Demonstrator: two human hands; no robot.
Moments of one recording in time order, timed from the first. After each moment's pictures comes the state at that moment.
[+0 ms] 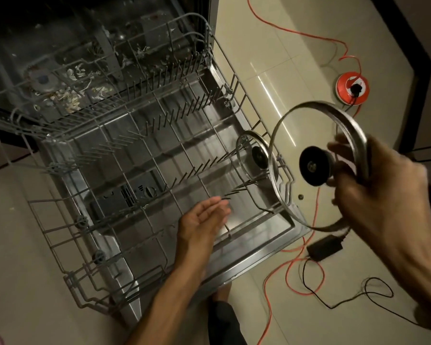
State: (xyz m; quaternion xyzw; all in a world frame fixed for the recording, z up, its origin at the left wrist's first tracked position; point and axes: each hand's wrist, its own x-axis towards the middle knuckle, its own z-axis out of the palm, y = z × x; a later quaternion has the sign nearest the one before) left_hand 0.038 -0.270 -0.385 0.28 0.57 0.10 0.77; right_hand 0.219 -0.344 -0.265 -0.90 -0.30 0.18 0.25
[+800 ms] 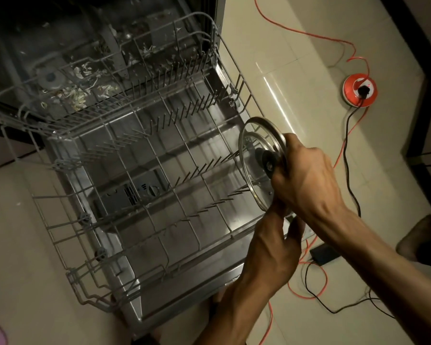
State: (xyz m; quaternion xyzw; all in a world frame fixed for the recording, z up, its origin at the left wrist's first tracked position) left_hand 0.102 -0.327 -0.358 0.60 0.41 0.04 0.68; right_hand 0.215 -0.296 -0.330 -0.87 -0.42 0.23 0.11
